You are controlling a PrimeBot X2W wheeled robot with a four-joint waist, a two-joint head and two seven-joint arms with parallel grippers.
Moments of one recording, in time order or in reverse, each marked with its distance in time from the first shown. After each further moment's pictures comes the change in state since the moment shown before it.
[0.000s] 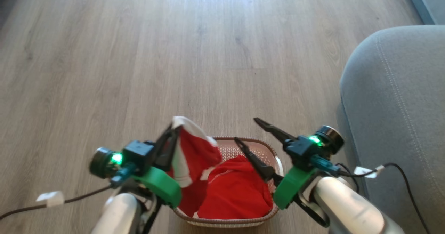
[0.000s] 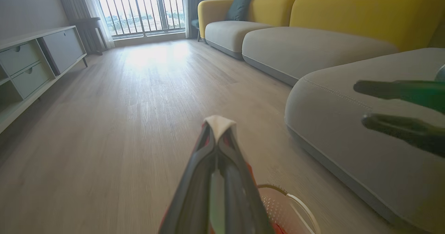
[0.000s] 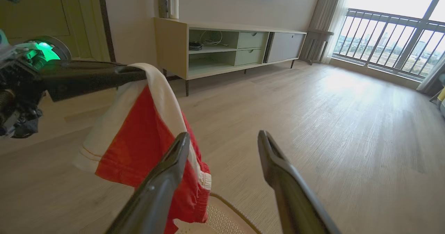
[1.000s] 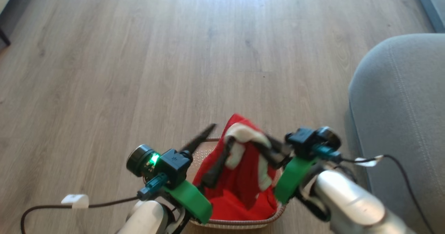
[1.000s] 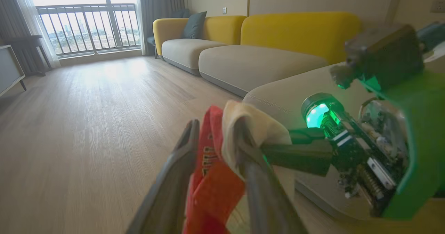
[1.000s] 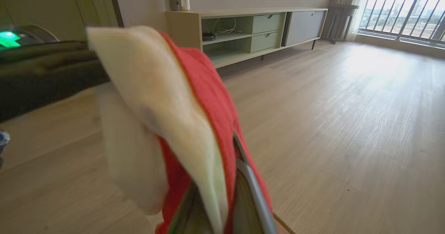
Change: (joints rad) left arm 0.000 -0.005 -0.188 -0.144 -0.052 -0.045 0.028; right arm -0.079 -0.010 0.123 0.107 0.202 0.000 0.000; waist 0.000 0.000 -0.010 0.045
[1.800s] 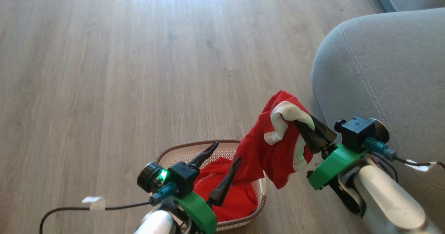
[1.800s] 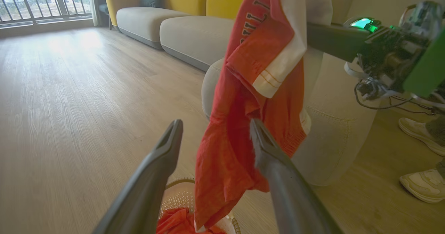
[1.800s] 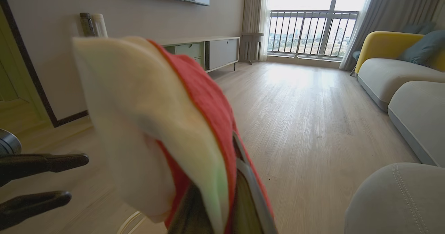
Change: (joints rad) left arm 0.002 -0.035 -0.041 0.206 -0.026 -0.024 -0.071; right arm 0.118 -0.082 -0.288 -0.161 -0.059 0.000 0.000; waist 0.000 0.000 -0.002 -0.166
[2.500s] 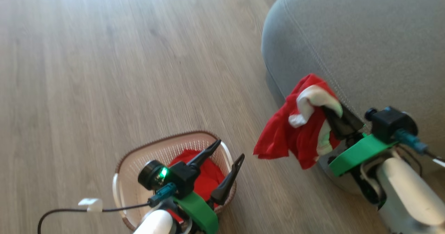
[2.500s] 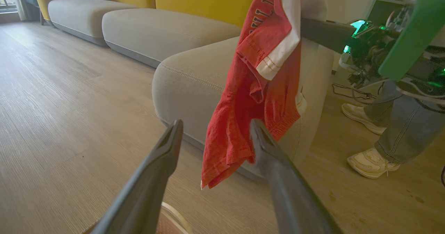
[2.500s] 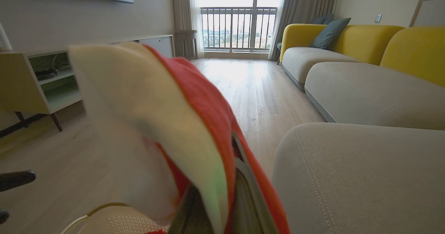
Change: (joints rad) left arm 0.019 0.002 0.002 -0.054 0.000 0.000 -0.001; right arm 0.024 -0.019 -0.125 -0.032 -0.013 0.000 0.000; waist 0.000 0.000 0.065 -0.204
